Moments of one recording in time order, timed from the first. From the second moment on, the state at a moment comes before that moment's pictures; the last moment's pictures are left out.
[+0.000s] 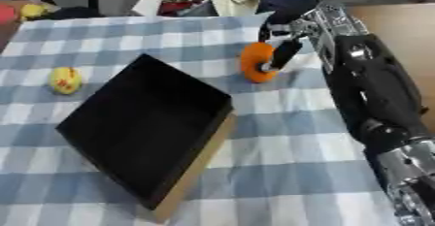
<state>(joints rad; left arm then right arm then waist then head) -0.34 0.32 0.13 -1.98 -0.25 -0.30 0.47 -1.26 -0.29 0.04 -0.73 1.35 -0.40 0.64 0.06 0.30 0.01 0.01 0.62</state>
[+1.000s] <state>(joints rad) -0.35 0.32 0.13 -1.98 -0.25 -0.30 0.46 -1.24 -0.30 0.05 -0.80 1.17 -0.36 0.70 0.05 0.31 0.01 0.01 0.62</state>
